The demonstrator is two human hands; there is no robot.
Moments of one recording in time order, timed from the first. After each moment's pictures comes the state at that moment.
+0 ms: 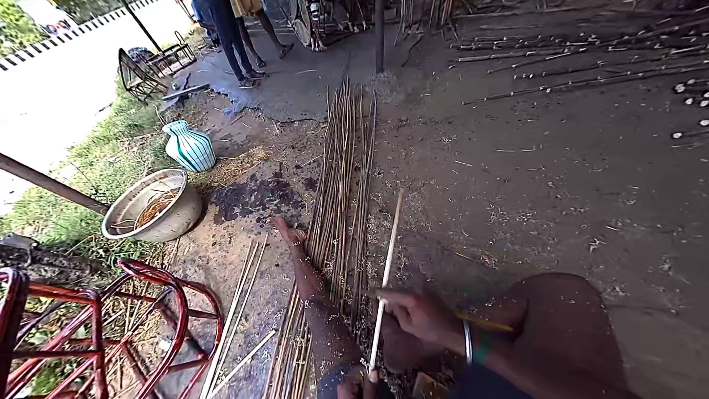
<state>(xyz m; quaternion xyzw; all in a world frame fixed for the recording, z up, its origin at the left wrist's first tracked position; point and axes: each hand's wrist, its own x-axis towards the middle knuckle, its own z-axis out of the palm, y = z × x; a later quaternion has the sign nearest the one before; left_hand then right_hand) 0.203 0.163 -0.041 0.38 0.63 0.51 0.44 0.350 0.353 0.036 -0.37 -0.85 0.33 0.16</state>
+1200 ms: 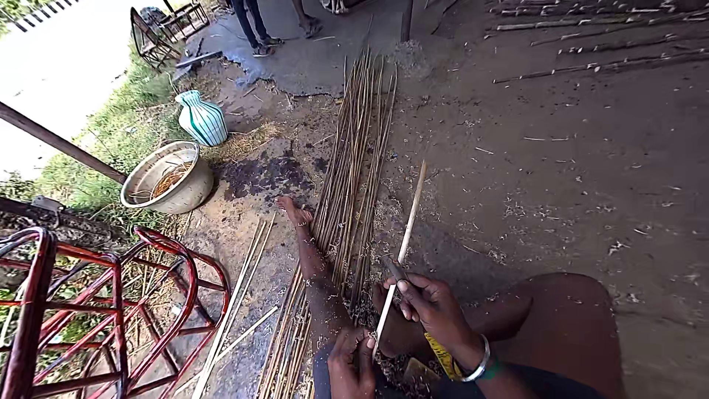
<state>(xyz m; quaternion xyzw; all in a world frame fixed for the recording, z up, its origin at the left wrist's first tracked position) 0.210 0.180 -0.017 0.50 0.66 0.51 0.22 0.356 0.323 0.017 -0.40 -0.54 0.62 0.40</state>
